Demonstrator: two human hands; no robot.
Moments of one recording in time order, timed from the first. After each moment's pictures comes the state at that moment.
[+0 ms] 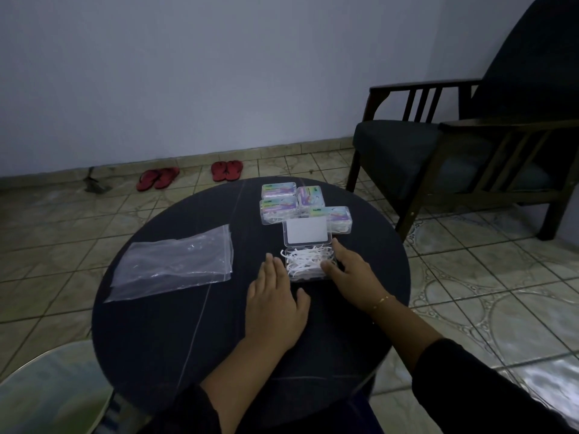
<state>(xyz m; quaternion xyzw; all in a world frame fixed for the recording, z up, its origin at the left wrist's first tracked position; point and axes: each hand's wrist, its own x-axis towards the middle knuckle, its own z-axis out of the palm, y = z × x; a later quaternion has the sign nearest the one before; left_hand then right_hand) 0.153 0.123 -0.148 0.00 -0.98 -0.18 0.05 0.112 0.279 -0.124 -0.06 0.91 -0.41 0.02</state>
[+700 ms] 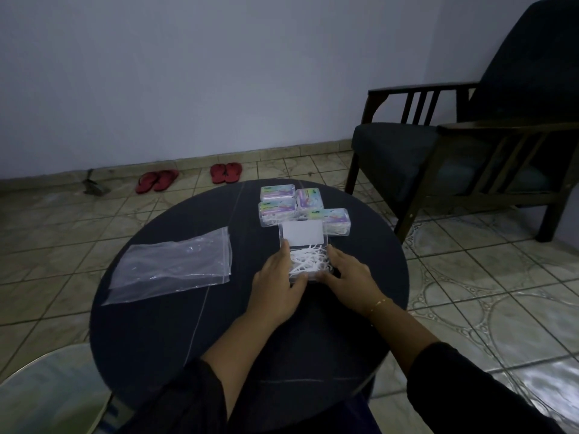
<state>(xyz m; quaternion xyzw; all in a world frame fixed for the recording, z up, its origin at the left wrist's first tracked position) 0.115 0.116 -0.143 -0.08 -0.95 -0.29 0.05 0.111 0.279 -0.124 -0.08 0.95 -0.31 0.04</state>
